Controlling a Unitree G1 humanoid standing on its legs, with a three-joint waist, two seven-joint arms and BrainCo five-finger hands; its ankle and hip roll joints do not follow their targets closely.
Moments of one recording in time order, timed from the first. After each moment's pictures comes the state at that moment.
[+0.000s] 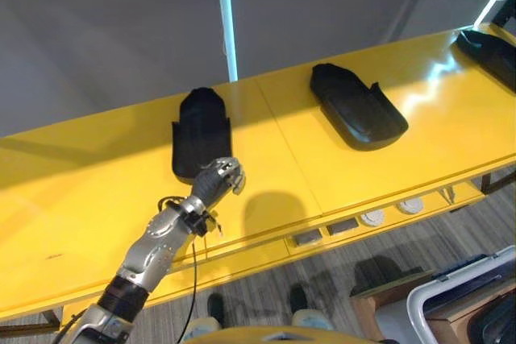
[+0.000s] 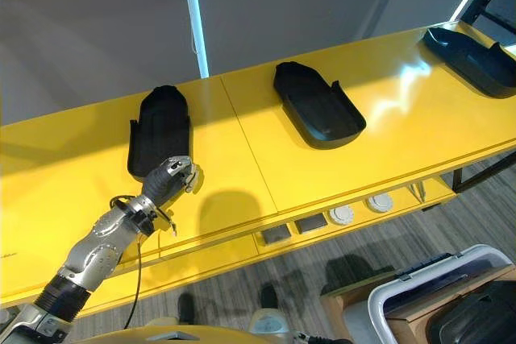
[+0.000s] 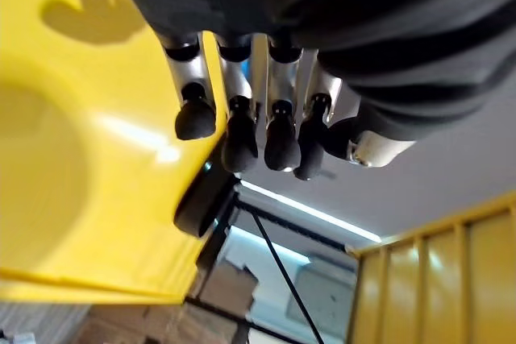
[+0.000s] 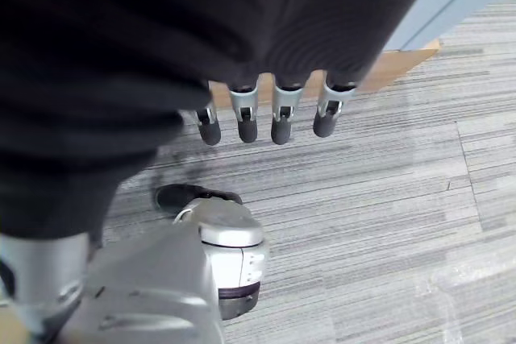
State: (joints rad) left arm -0.13 0.38 -0.35 -0.11 -0.80 0.03 -0.42; right arm -0.01 -0.32 0.22 1.27 0.11 0.20 0.12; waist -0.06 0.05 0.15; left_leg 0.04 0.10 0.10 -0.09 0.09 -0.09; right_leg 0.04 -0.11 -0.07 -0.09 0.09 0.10
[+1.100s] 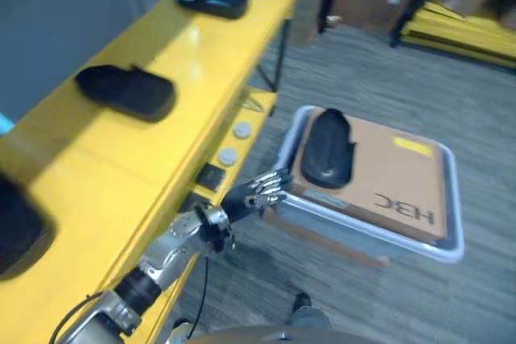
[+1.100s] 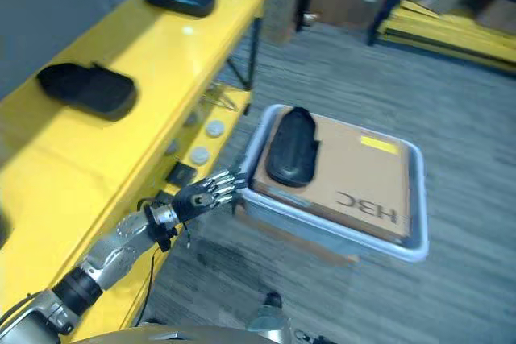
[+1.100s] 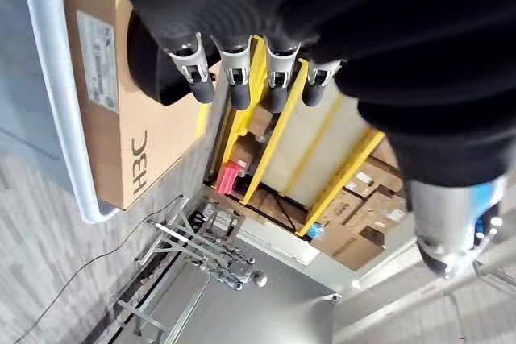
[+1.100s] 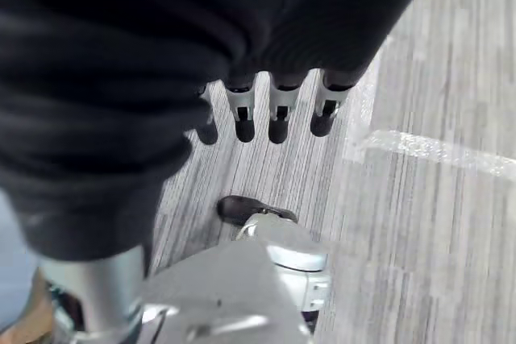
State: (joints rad) left arm -0.19 0.37 -0.58 0.09 -0.76 0.01 -0.44; right arm 0.07 -0.28 0.08 1.27 0.22 0.00 0.07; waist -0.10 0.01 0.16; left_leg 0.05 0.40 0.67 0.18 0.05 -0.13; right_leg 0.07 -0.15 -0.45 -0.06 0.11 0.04
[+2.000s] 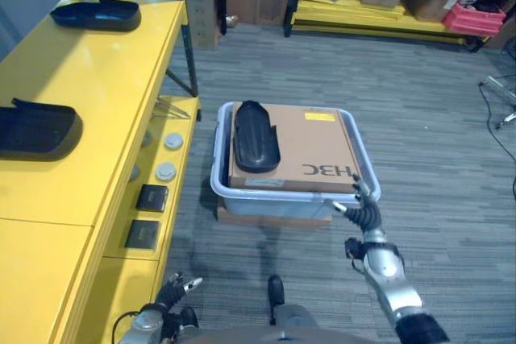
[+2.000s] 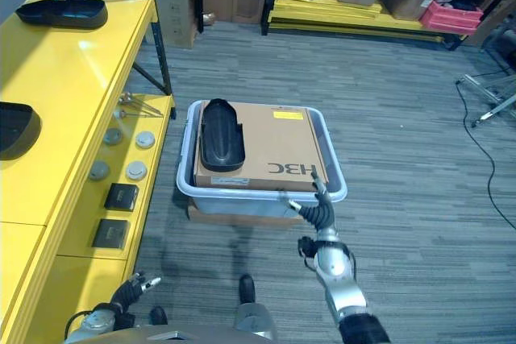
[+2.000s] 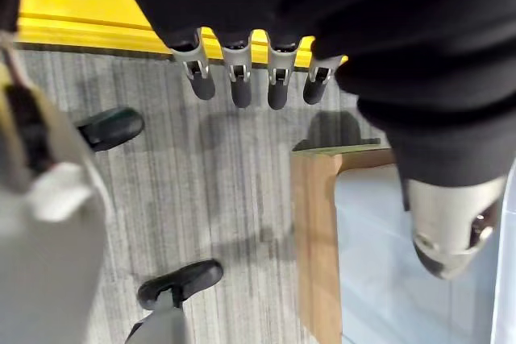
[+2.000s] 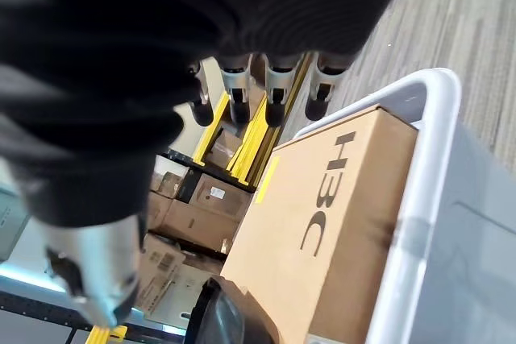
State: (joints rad) left arm 0.08 0.24 -0.33 0.96 -0.23 -0.09 -0.03; right arm -0.05 -0.46 0.14 0.34 0.07 -0.20 -0.34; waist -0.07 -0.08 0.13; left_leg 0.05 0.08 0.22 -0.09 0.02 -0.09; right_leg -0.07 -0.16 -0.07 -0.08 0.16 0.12
